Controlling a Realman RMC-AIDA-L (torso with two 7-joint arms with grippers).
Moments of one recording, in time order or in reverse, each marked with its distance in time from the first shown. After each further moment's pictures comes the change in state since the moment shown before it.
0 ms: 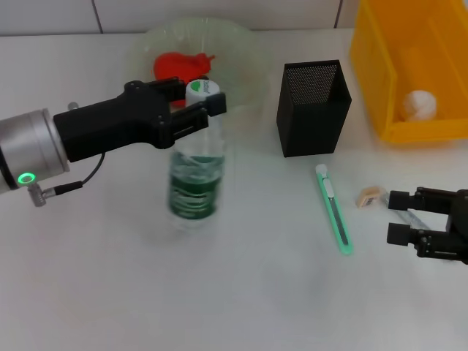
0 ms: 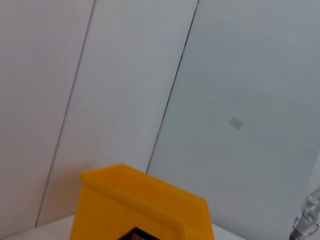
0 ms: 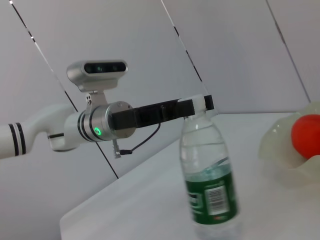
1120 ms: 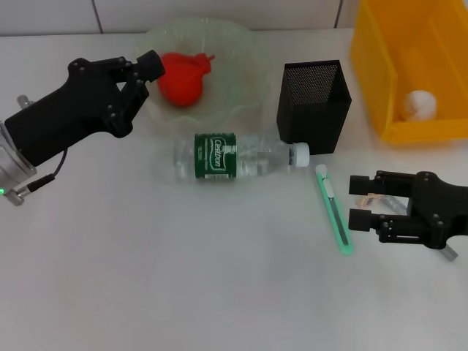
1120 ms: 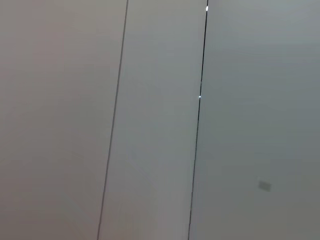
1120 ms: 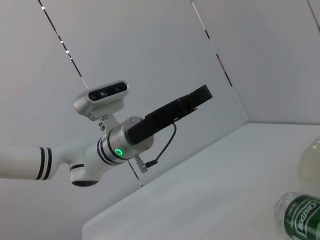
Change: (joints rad) left arm -0.040 0.006 -0.221 -0.356 -0.187 0.206 0.534; right arm 0.090 0.039 -0.009 0.026 -0.005 0.011 0.001
